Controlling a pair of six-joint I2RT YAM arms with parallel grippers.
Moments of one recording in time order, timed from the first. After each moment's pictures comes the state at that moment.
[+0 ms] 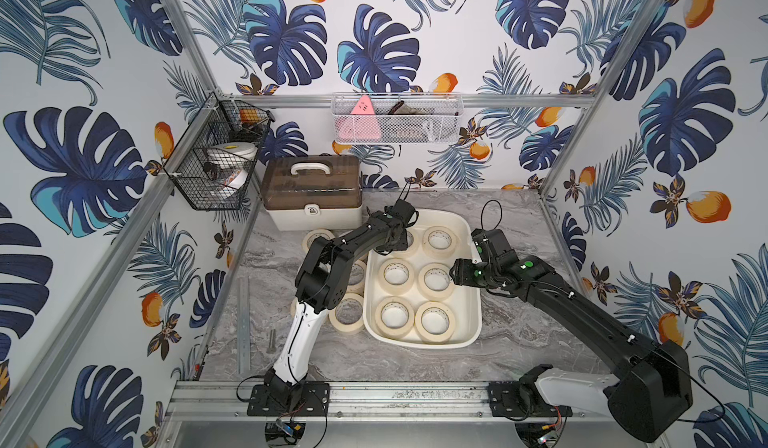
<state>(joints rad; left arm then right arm) -0.50 2.30 1.87 -0.73 -0.19 -0.61 0.50 1.24 0.98 -0.69 0.01 0.51</state>
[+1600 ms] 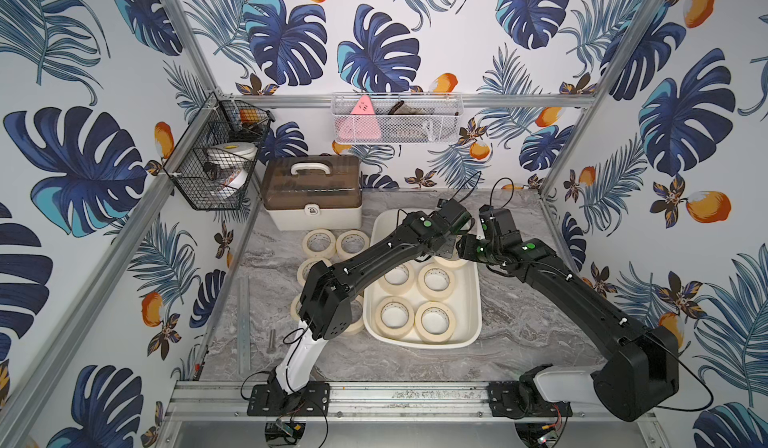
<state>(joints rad) -0.84 2.14 2.13 -1.01 -0.29 -0.53 0.42 1.35 1.13 -0.61 0.07 0.47</state>
